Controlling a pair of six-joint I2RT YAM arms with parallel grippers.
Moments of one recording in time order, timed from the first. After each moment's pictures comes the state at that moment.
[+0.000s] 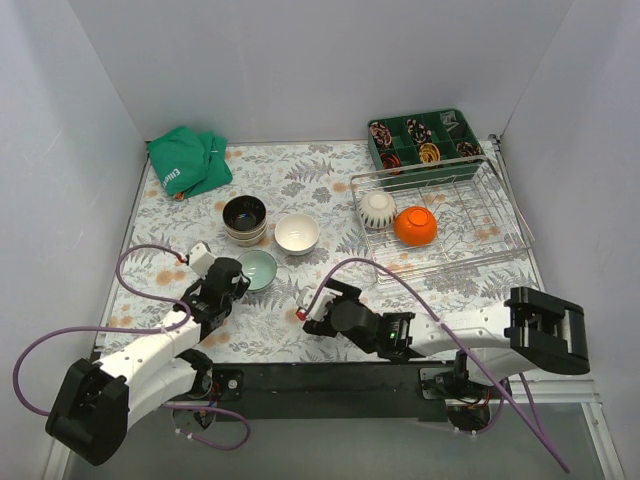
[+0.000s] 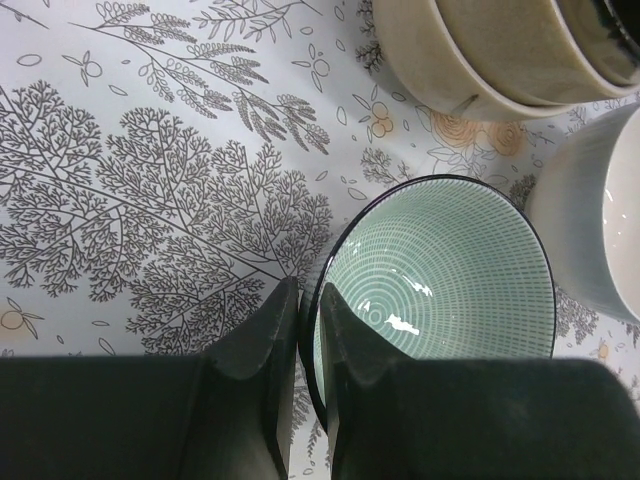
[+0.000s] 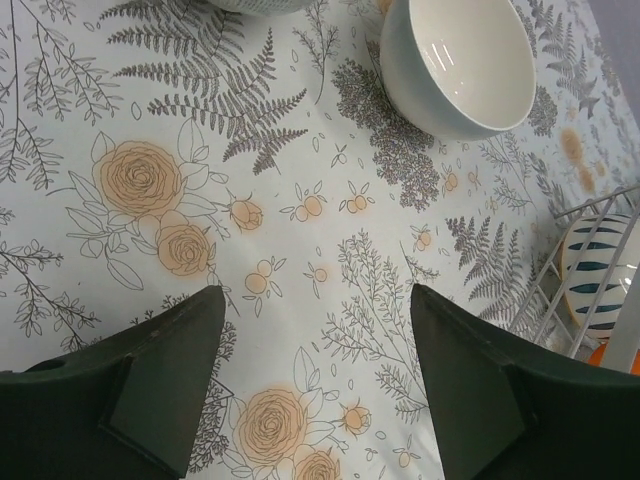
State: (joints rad) left arm -0.48 0.92 0.32 -0.12 -0.49 -0.97; right arm 1.41 1.39 0.56 0.32 0.58 -0.31
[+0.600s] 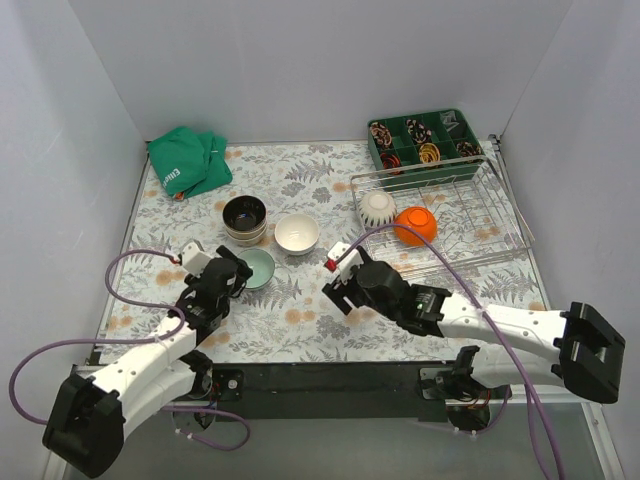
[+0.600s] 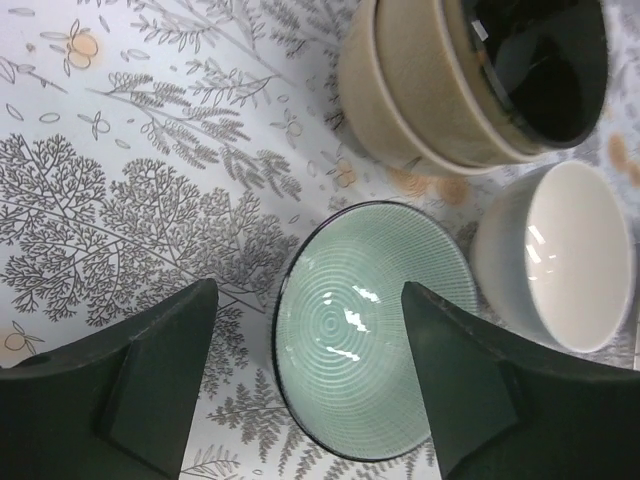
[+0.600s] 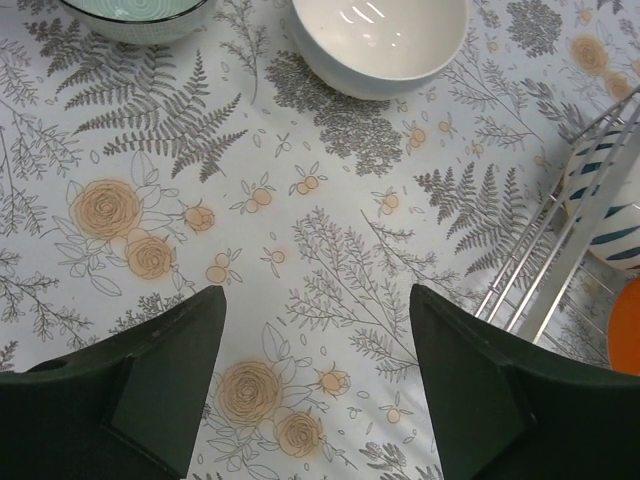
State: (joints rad) left arm -0.48 0.87 0.30 -0.07 -0.57 -0.97; right arm 1.15 1.15 0.63 0.02 0.31 -0.06
